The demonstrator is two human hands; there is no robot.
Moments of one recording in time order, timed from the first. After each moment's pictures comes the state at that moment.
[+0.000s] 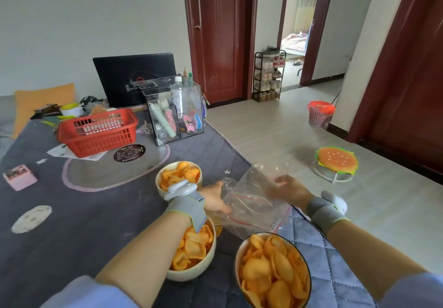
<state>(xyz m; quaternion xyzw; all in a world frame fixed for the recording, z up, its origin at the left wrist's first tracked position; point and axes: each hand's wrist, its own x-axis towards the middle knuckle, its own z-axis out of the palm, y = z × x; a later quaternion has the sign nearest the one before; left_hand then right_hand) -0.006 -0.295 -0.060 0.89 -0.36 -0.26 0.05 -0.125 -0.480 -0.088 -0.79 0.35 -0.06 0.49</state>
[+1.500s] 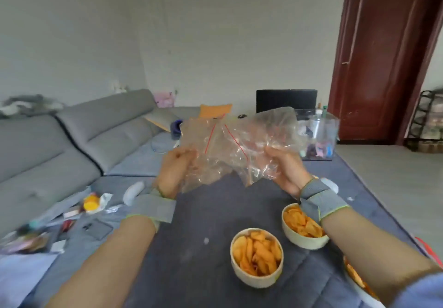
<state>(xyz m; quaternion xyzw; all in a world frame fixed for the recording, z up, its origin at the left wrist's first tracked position) -0.155 0.054 0.098 0.75 0.01 0.13 0.65 -0.117 -0.175 0.076 -0.56 -0.04 0.02 0.82</state>
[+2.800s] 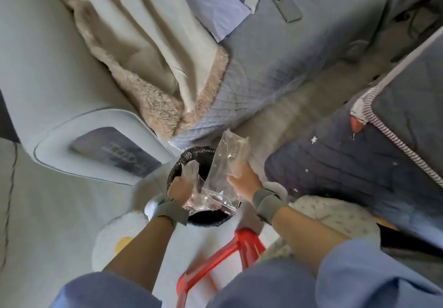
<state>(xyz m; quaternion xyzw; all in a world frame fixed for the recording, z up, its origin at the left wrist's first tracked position) -0.537 0.346 -0.351 0.59 0.65 -0.11 0.47 -0.400 0.240 -0.336 -0.82 -0.16 0.48 0.26</state>
